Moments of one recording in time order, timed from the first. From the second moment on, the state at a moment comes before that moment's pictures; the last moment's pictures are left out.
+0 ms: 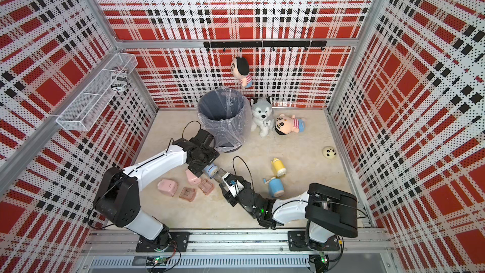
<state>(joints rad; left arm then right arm) -0.51 1.56 1.15 -0.80 -0.08 -1.34 1.25 1.49 0.47 0.81 0.45 0.05</state>
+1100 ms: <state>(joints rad) -0.50 0.80 0.79 -0.14 -0.19 -0.87 1.01 1.26 1.04 0.02 0.30 0.33</state>
